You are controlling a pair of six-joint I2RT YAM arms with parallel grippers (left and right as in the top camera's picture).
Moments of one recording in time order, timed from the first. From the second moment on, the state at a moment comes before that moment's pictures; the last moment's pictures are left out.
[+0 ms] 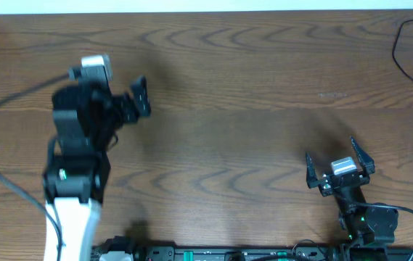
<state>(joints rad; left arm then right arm) -0.01 0.99 0.95 -0.38 0.10 -0.17 -0.01 0.01 0.01 -0.05 -0.25 -0.33</state>
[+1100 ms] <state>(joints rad) 0.01 0.08 0.01 -0.08 0.04 0.06 -0.01 0.01 0.01 -0.05 -0.25 -0.33</state>
